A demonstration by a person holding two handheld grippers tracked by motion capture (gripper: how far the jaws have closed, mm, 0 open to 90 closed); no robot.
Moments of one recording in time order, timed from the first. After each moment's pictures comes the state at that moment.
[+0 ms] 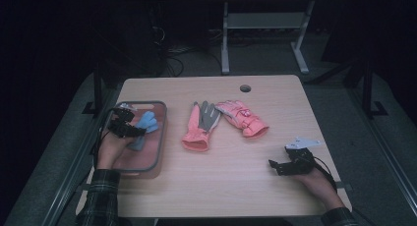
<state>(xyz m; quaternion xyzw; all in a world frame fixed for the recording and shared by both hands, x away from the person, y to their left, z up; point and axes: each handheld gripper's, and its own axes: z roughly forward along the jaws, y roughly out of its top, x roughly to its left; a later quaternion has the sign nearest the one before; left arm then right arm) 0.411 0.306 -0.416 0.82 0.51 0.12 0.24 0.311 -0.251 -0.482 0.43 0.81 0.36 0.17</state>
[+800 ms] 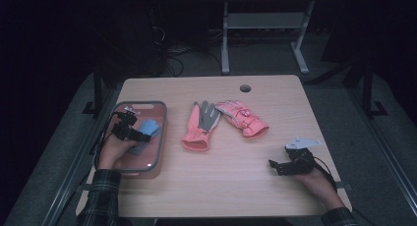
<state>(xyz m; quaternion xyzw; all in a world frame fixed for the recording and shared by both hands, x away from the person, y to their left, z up) 0.417 0.307 -0.435 0.82 0.52 0.09 0.22 0.311 -0.251 -0.482 0.43 0.81 0.36 0.17</state>
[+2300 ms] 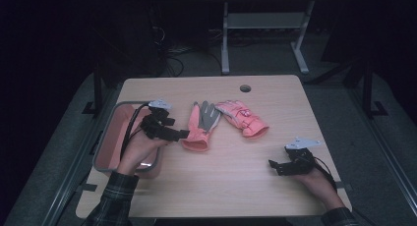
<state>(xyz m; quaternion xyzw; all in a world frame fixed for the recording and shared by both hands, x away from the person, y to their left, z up) 0.372 0.187 -0.363 0.85 0.37 0.07 0.38 0.312 -0.251 -0.482 0.42 0.82 0.36 0.17</state>
